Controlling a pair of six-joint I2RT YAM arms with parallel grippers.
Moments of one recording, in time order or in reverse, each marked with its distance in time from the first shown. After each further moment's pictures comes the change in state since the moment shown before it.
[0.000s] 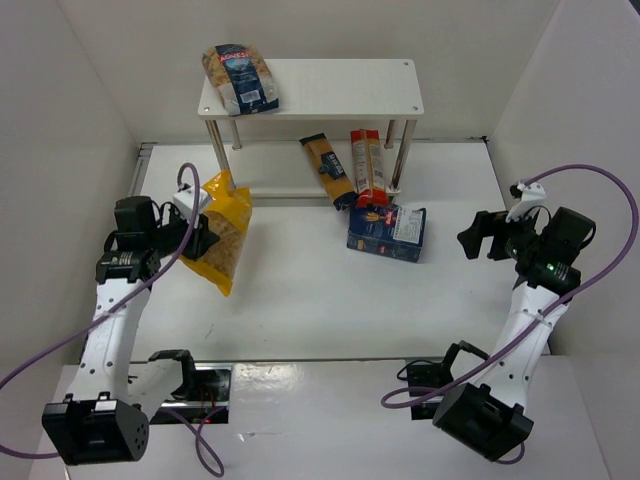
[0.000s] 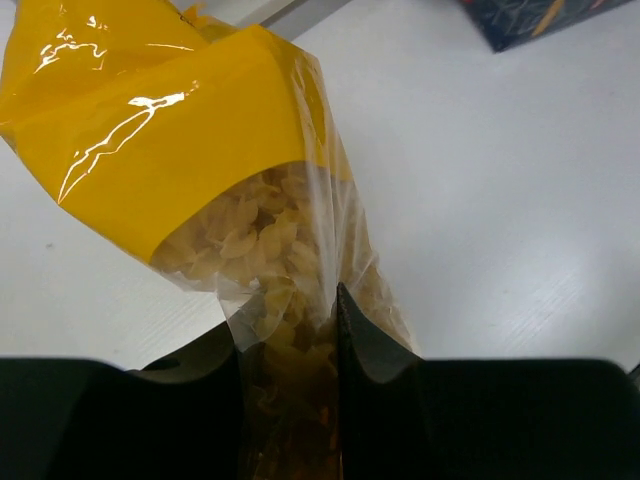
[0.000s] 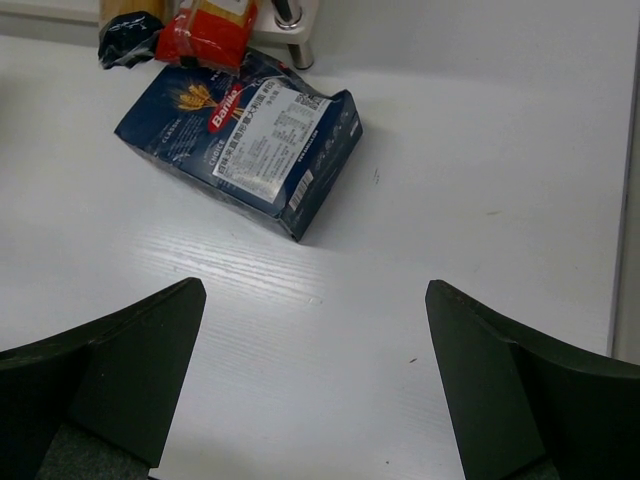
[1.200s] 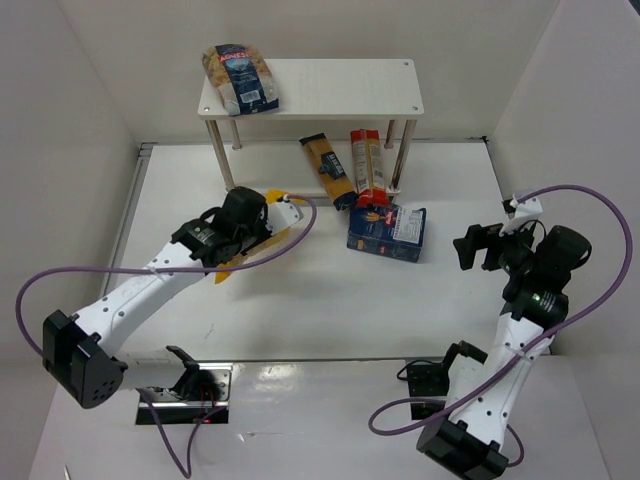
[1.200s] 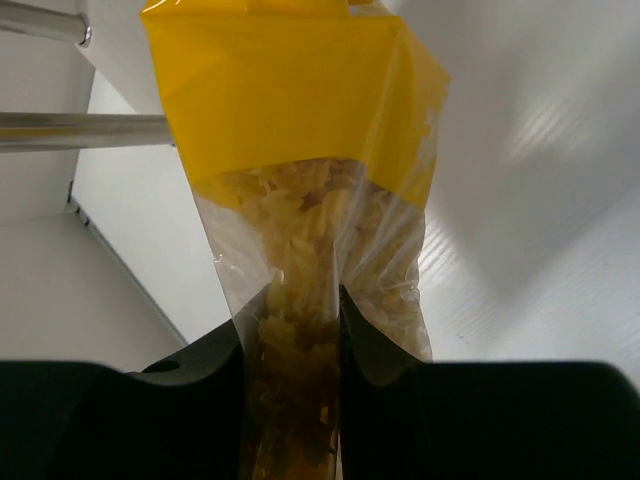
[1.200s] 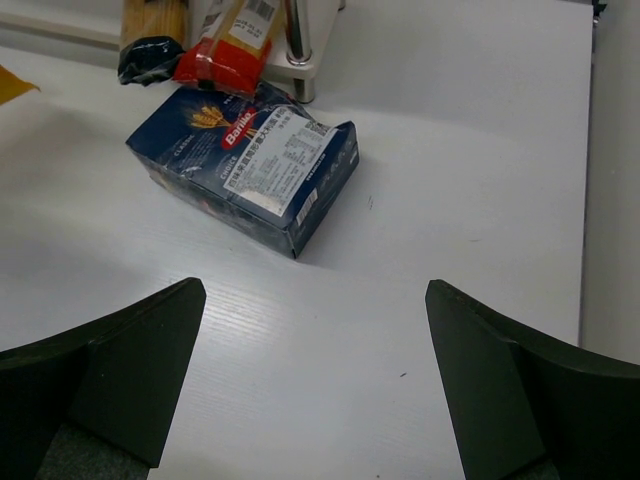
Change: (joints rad) left arm -0.709 0.303 0.219 -0.086 -0.918 0.178; right arm 0.000 -0.182 -0.062 0.036 -0.013 0.008
